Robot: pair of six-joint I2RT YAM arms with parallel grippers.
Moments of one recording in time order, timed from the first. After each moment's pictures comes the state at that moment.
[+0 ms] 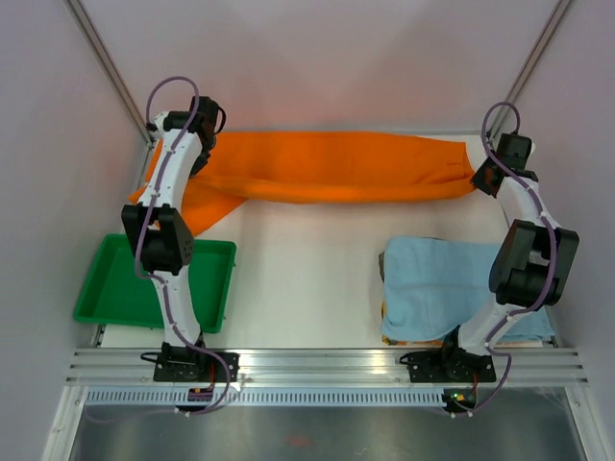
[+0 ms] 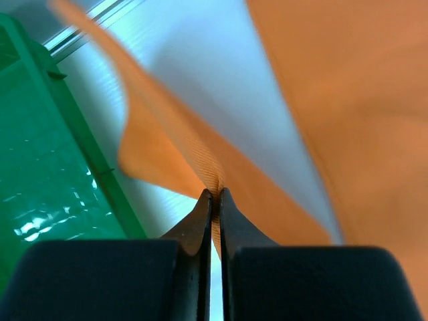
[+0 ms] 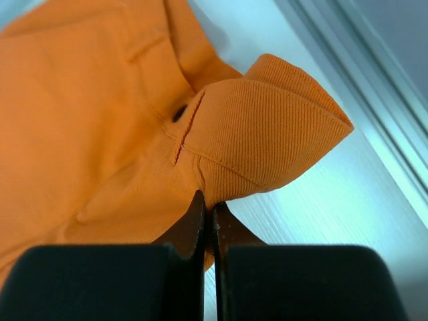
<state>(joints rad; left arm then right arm) -0.09 2.04 2.11 -1.27 -0.69 -1.01 -0.29 1.76 1.32 -0.33 0.08 0.37</state>
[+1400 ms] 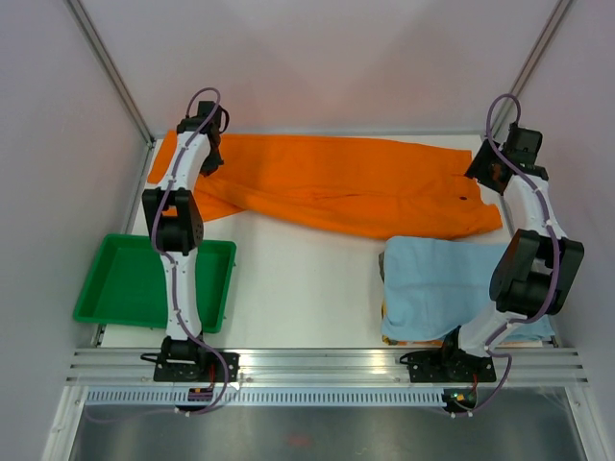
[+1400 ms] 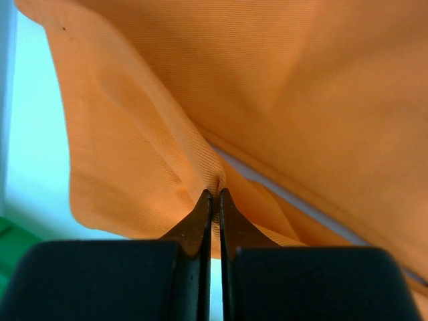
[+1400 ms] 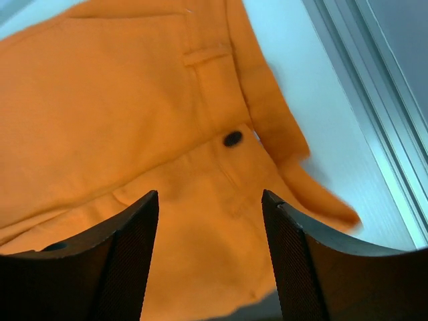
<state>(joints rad) -0.06 2.38 2.30 -1.04 -0.41 -0.30 -0.30 1.69 1.37 -0.42 -0.04 0.26</state>
